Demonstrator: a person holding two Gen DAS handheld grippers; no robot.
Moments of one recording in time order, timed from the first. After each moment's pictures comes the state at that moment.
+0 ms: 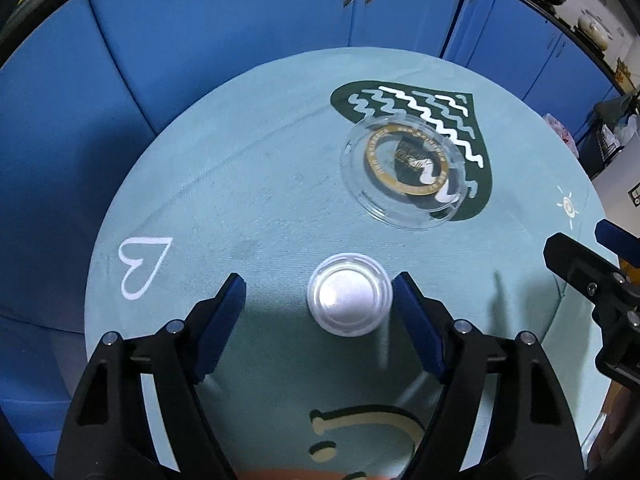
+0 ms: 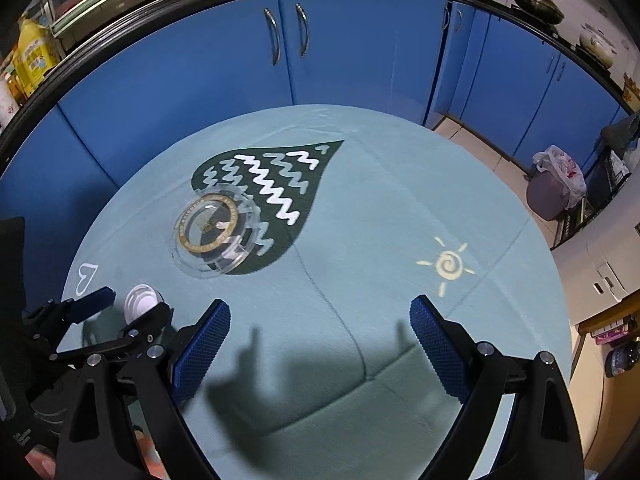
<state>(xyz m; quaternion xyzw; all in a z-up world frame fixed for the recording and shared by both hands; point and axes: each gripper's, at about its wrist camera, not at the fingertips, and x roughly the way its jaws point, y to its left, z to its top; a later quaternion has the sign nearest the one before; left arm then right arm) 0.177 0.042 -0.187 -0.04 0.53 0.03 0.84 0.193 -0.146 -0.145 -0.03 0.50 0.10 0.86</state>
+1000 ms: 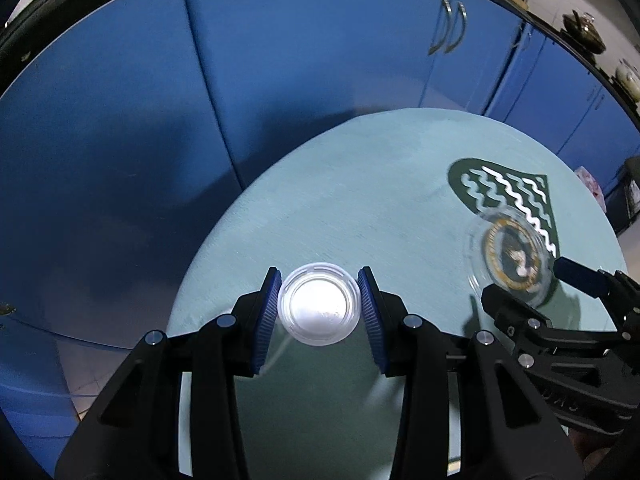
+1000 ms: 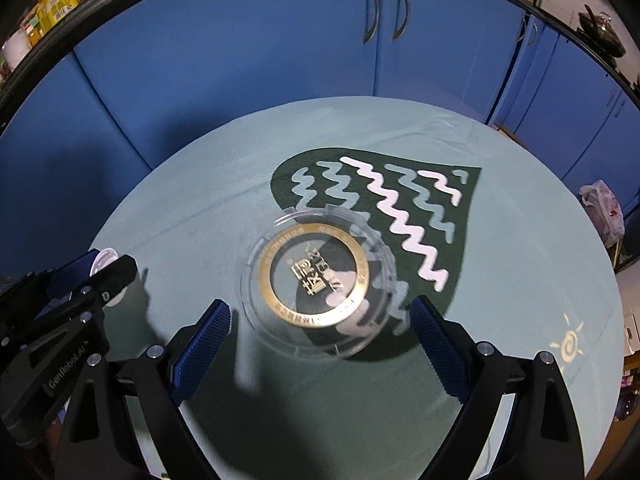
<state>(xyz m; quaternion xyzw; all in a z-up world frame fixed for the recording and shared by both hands) 0.210 0.115 -0.178 -0.07 0.49 0.10 0.86 0.244 -0.047 -0.178 -0.07 0.52 0.17 0.84</state>
